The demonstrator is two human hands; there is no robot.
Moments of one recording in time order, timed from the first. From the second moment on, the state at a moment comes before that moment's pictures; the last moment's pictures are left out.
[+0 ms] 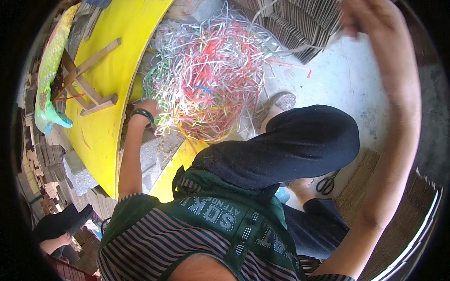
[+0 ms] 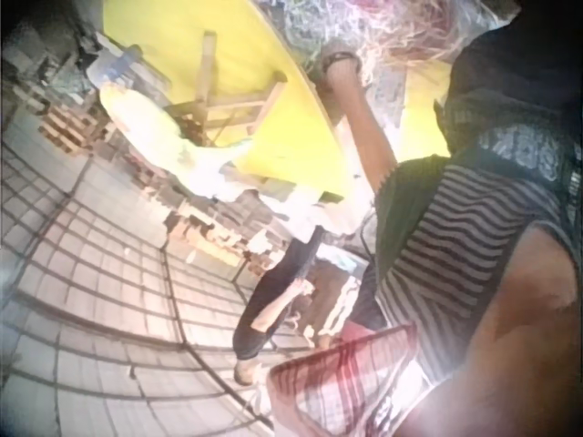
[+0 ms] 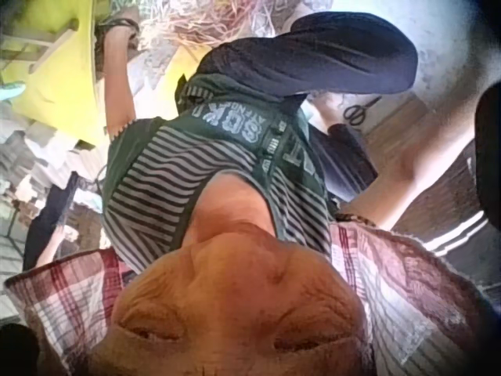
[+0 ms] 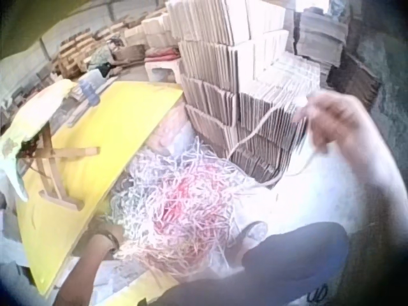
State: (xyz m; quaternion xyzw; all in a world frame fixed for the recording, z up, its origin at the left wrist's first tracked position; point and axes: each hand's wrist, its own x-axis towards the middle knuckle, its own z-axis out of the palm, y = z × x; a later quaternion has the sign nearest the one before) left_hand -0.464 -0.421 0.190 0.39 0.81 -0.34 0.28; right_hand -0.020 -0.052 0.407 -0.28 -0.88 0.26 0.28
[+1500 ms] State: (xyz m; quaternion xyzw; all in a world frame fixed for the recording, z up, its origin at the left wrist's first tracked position) left_hand -0.428 -0.231 0.158 0.49 0.79 0.35 0.12; right_hand 0.072 -0.093 0.262 -0.47 -0.67 0.57 0.10
